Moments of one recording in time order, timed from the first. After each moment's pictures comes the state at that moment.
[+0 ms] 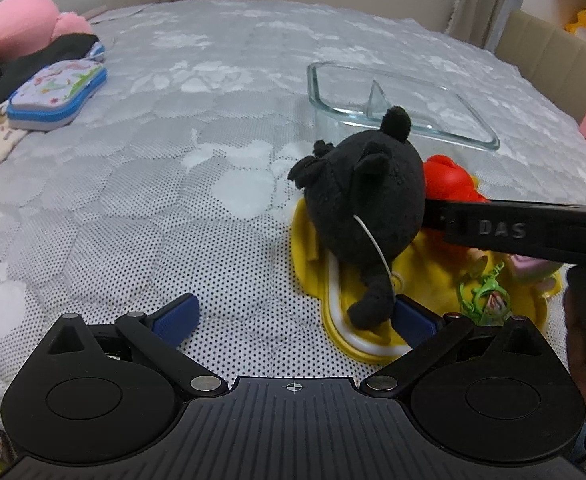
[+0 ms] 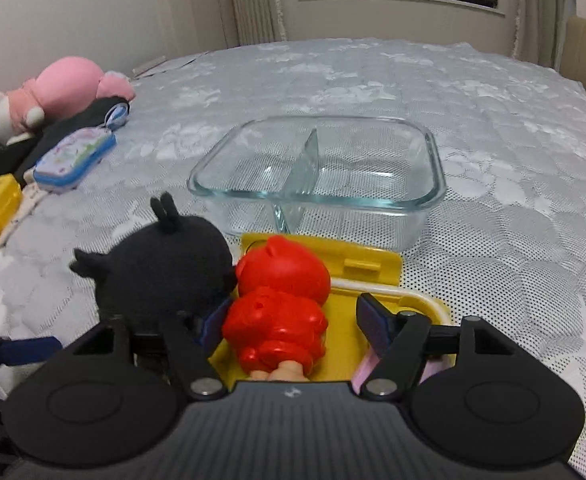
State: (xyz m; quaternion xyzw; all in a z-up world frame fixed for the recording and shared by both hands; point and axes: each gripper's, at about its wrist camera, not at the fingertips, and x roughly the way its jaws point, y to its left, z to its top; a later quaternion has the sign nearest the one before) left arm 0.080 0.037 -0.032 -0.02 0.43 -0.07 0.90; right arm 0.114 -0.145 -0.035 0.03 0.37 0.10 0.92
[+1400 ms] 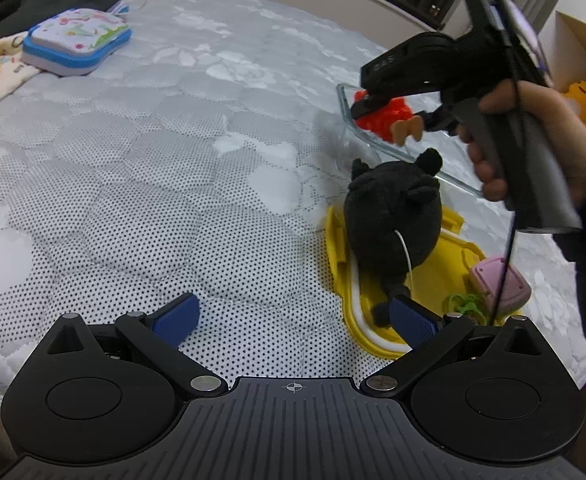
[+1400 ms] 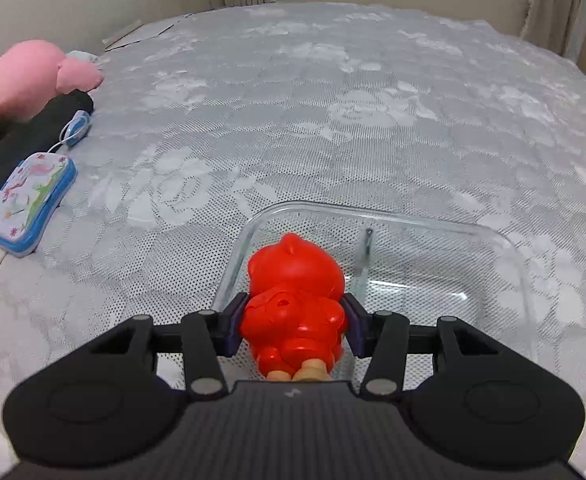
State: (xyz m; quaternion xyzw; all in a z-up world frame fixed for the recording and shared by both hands) left arm 0.072 0.097 -0.034 -0.15 0.42 -0.11 0.89; right arm 0.273 -0.079 0.000 0.02 0.45 0.07 0.89
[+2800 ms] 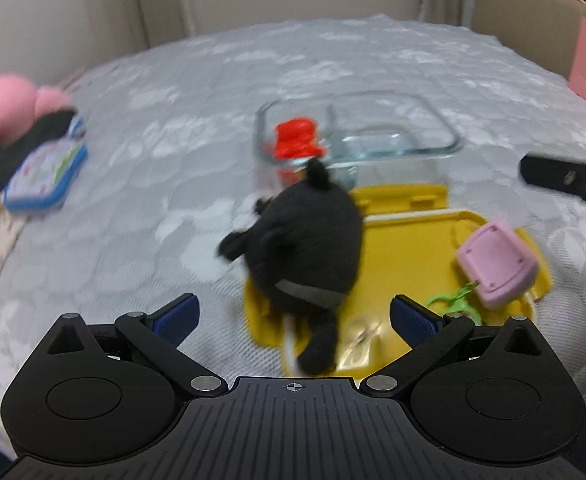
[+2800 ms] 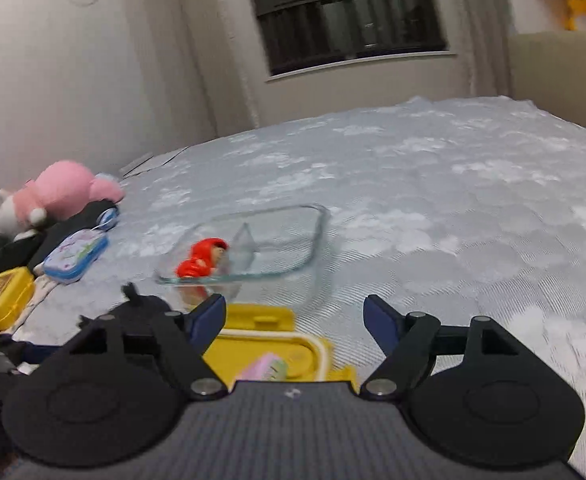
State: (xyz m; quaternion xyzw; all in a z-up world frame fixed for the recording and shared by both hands) left arm 0.082 -0.021 -0.001 0.09 0.39 -0.08 0.91; right arm 0.057 -0.240 0.002 0.12 0.26 0.07 0.96
